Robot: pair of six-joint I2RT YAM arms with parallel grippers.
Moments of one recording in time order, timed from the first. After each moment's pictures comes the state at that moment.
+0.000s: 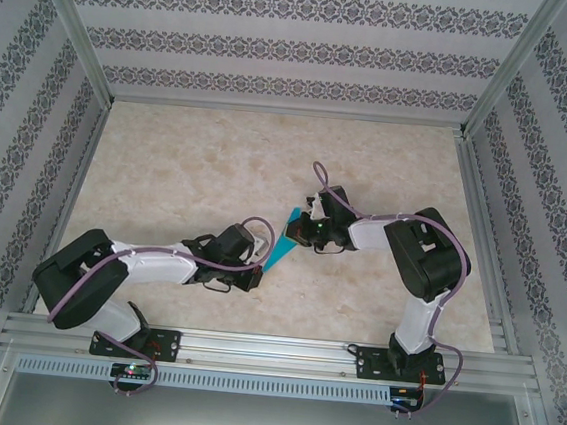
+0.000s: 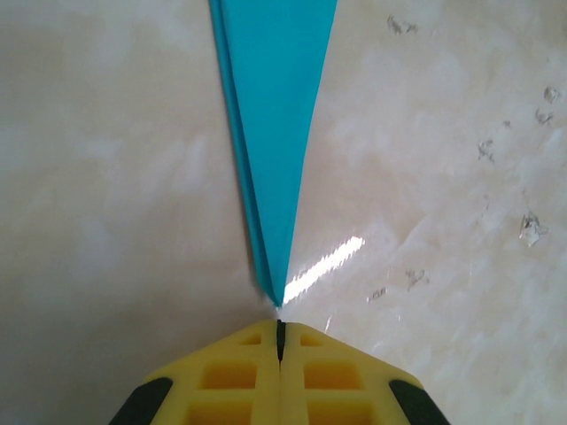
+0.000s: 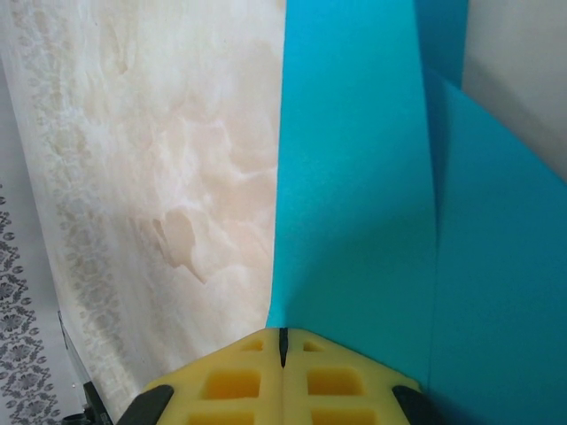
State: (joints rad) left arm -0.79 1.46 0.56 -0.11 0.24 -0.48; right arm 0.48 1.88 0.84 0.14 -0.60 0.83
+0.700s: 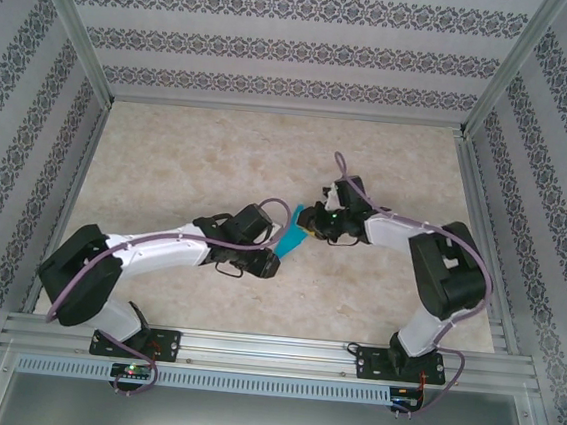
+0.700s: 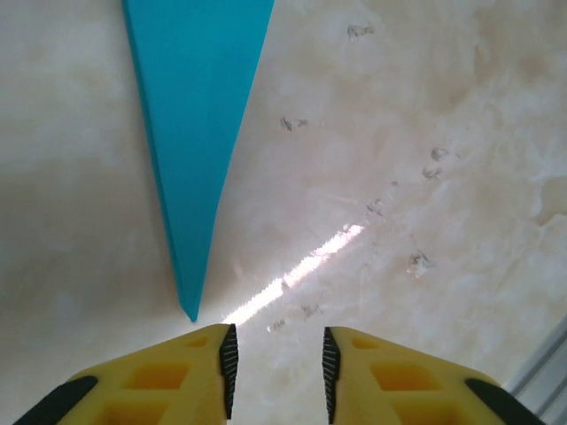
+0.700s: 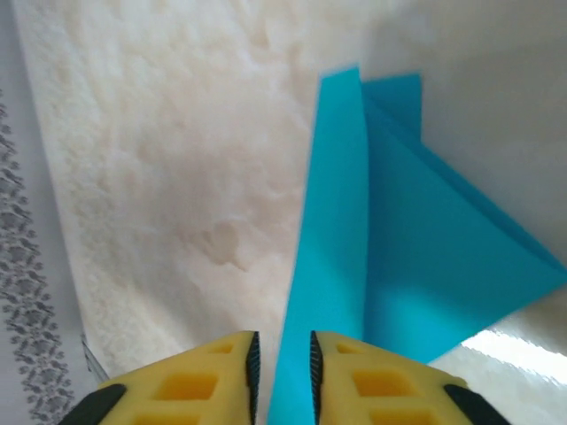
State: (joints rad) left arm -0.80 1.52 0.87 -0.41 0.22 -0.43; right arm 0.39 1.68 0.86 -0.07 -0.59 0.81
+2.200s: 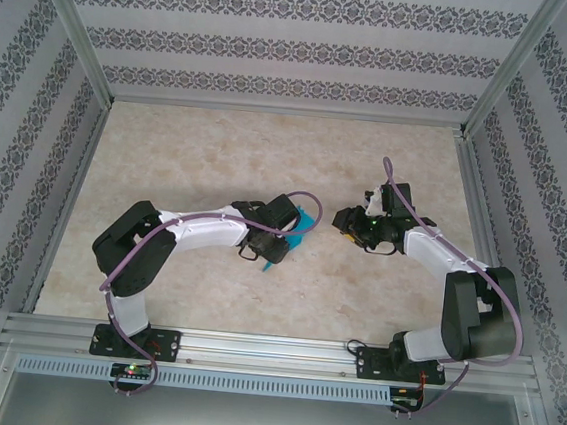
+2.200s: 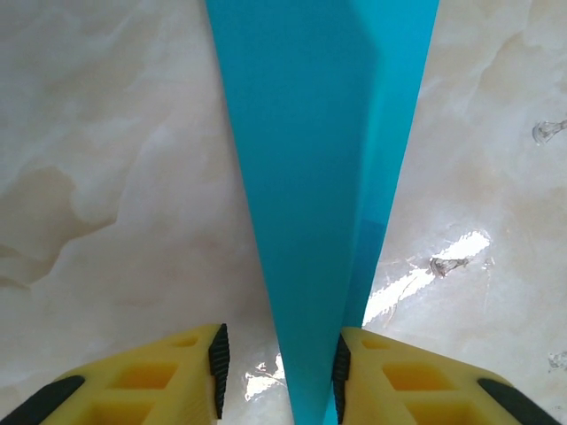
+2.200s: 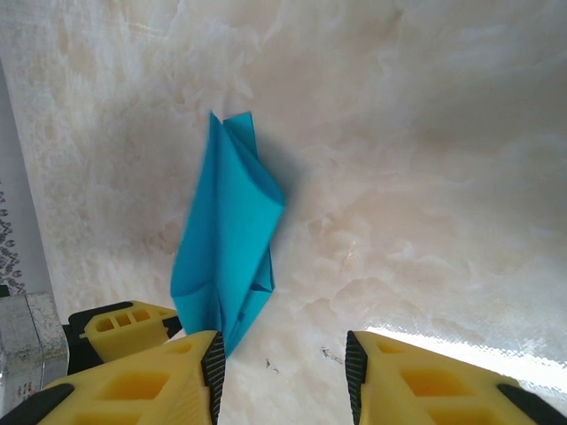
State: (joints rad) left arm -0.81 1.81 1.15 -0.55 -0.03 -0.29; right arm 0.17 1.43 0.74 -0.28 -0.59 0.67
